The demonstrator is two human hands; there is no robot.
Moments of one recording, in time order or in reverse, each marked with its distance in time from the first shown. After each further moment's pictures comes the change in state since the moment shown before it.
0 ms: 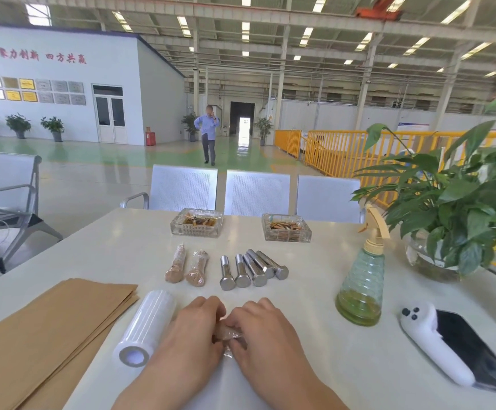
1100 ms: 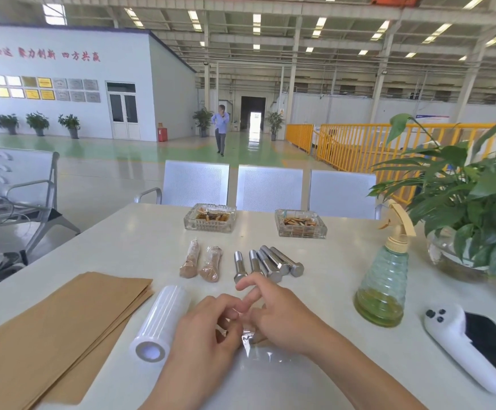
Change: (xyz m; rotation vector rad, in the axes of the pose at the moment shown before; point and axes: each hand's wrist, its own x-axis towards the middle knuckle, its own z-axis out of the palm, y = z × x) left_hand -0.014 -0.007 0.014 -0.405 0.323 0.059; right_hand 0.038 0.011 -0.022 0.597 -0.293 0.293
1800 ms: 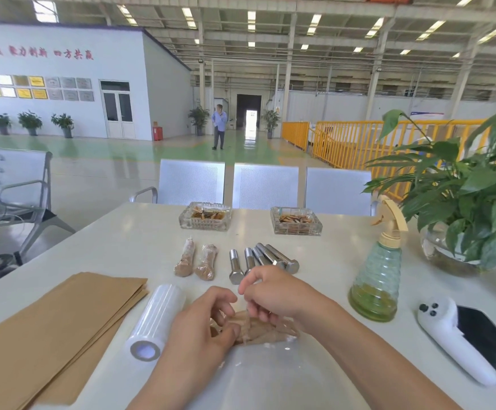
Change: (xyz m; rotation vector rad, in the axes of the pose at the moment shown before) left_hand 0.005 -0.006 -0.003 -0.068 -0.103 -0.088; right_hand 0.011 -0.028 -0.020 0.178 -0.094 0.229
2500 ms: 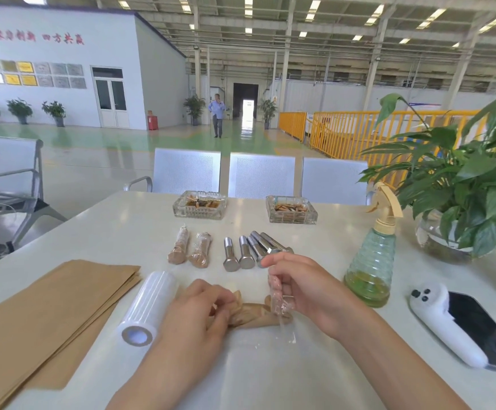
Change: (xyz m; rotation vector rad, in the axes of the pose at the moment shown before) left_hand -0.007 0.015 -0.003 0.214 -0.024 0.085; right_hand -0.019 0.038 -0.029 0.601 0.034 -0.040
